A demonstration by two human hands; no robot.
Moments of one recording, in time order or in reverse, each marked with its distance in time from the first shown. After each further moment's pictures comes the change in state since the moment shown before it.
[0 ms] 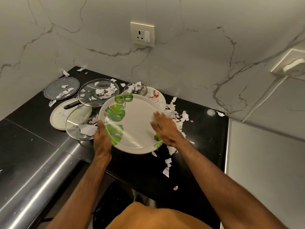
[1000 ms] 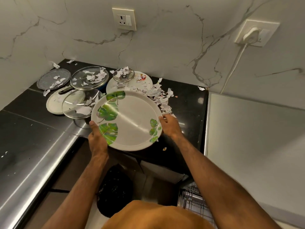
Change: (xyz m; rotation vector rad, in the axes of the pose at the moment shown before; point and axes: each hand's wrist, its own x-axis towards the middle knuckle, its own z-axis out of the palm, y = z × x) left_hand -0.129 -0.032 -0.060 -0.007 -0.025 0.047; right_hand -0.144 -0.004 0.023 0.530 0.262 0.423
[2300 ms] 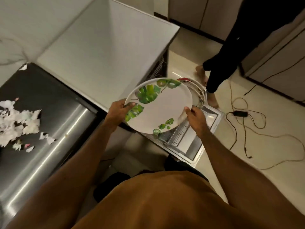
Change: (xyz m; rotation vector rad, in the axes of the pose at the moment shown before) left_hand -0.292 -0.133 0.132 0.918 -1.752 0.280; right_hand -0.512 0.293 0.000 0.605 1.177 0.806
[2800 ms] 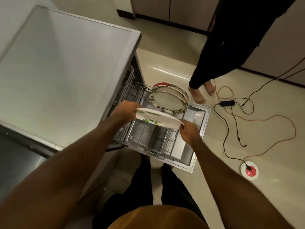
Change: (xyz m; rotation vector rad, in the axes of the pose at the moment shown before) left_hand 0.167 0.066 0.140 1.021 -0.454 0.385; right_hand 0.085 0.056 -0.030 -0.340 -0.048 0.077
